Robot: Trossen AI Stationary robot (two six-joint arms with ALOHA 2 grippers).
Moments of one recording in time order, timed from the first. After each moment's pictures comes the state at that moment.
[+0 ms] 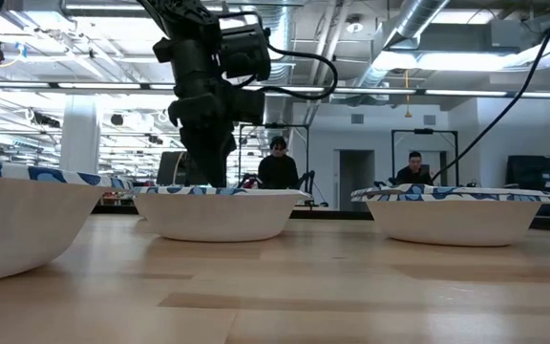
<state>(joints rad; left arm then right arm) 0.16 1.77 1.17 -0.65 0.09 0.07 0.71 1.76 1.51 -1.02 0.97 1.00</state>
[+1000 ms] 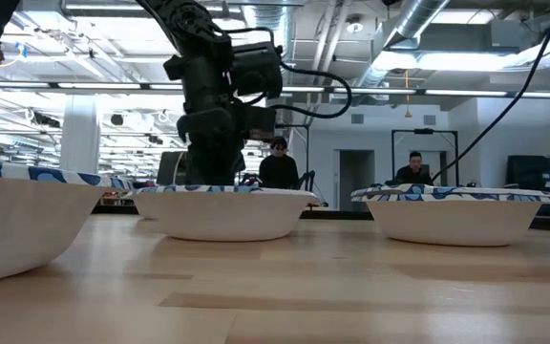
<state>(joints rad) 0.13 1.87 1.20 -0.60 0.16 0.06 0.70 1.76 1.51 -1.05 0.95 1.02</state>
